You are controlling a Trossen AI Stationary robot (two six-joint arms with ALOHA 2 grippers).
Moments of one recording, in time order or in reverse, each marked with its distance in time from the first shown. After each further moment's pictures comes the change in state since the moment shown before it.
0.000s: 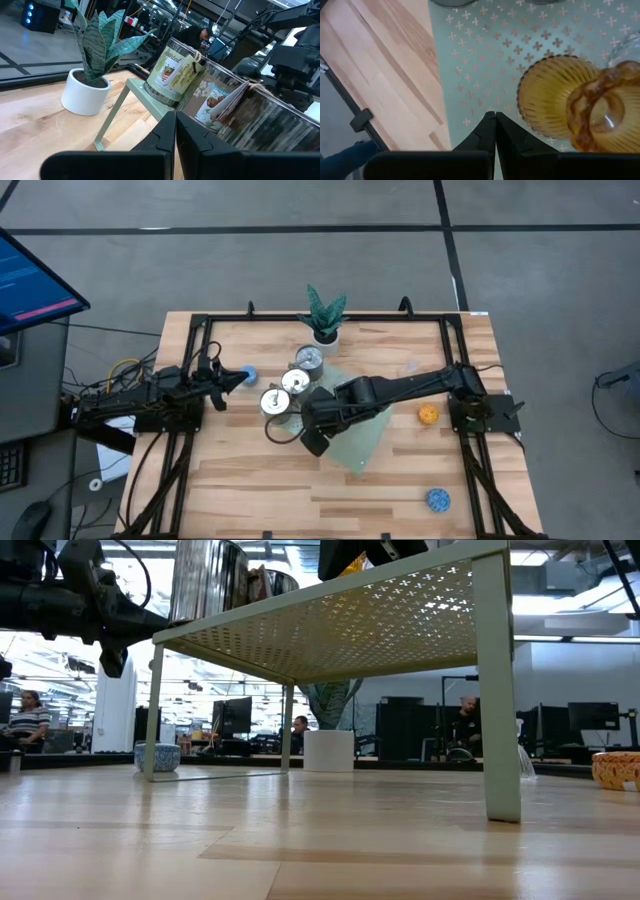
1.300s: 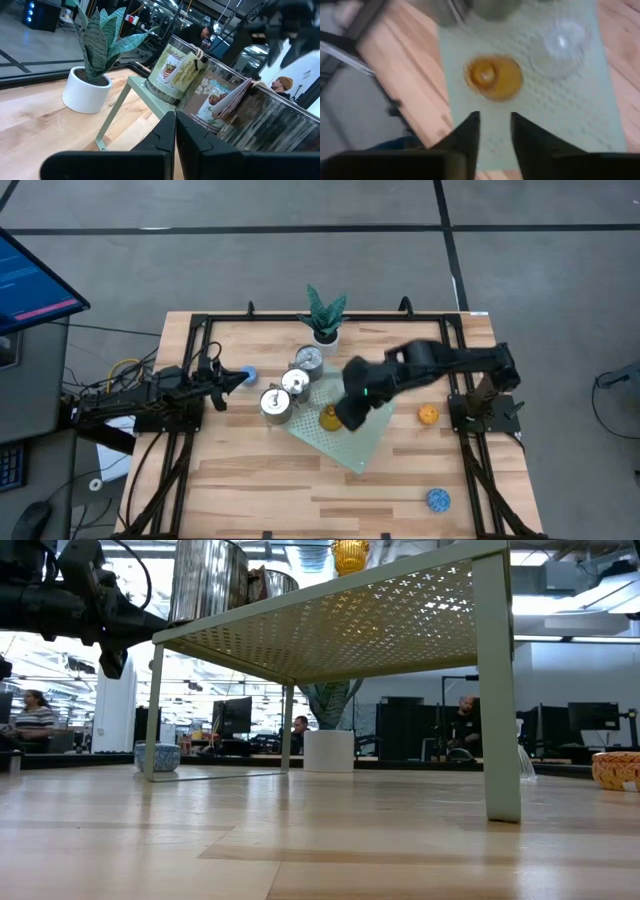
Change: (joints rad) left arm 0.000 0.000 0.000 -0.010 0.000 0.000; right arm -0.031 -0.268 0.002 -0.177 -0.009 0.025
